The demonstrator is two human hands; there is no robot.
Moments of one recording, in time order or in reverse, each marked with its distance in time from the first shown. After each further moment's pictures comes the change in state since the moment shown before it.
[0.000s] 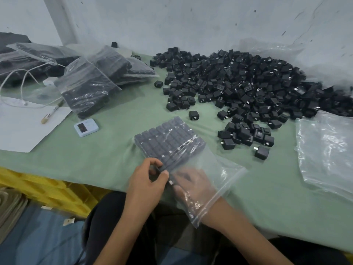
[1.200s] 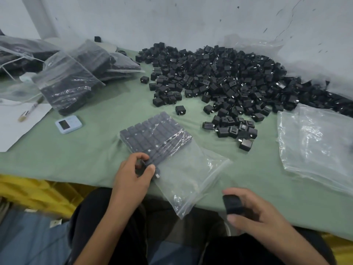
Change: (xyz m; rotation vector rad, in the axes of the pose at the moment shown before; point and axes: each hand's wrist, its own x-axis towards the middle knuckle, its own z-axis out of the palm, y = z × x) left_hand 0.002 -0.007 0.002 0.009 -0.009 0.062; right_hand -0.141 0.040 -0.065 0.966 0.094 0.389
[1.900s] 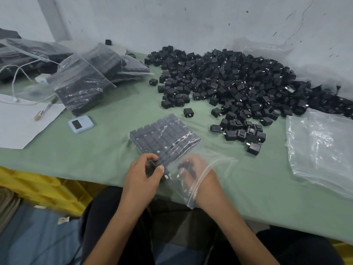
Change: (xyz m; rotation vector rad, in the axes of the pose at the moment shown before) left_hand -0.003 0.004 -0.001 -0.001 -0.013 -0.033; right_hand 0.121 -0.002 0.095 -0.531 0.297 -0.275
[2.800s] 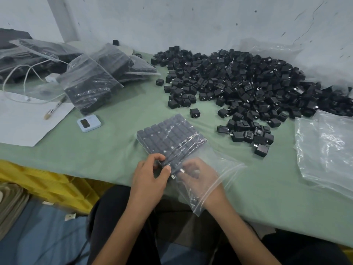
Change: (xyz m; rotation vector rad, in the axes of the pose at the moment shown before) left_hand -0.007 0.010 -0.001 0.023 -0.002 0.001; right_hand 0.006 -0.019 0.009 0.426 -0.132 0.287
